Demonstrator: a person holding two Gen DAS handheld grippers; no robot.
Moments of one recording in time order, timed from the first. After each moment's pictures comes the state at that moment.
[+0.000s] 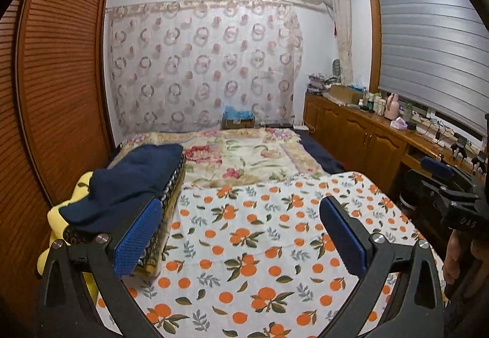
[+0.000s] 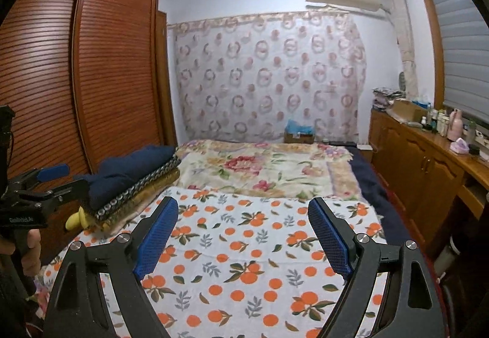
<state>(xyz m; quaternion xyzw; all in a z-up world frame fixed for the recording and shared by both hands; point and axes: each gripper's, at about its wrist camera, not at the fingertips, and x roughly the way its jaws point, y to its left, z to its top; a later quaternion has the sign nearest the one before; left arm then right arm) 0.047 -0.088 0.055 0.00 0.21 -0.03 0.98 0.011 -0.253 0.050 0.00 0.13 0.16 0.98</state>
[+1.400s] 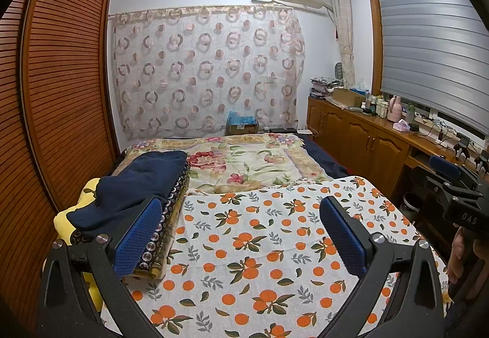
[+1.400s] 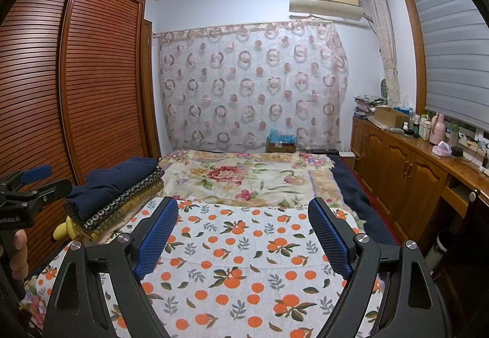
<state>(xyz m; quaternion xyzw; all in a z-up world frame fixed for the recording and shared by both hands) 0.042 -0.090 0.066 0.00 0.20 -0.02 0.98 0.000 -0.251 0.037 0.00 0.12 0.13 0.98</state>
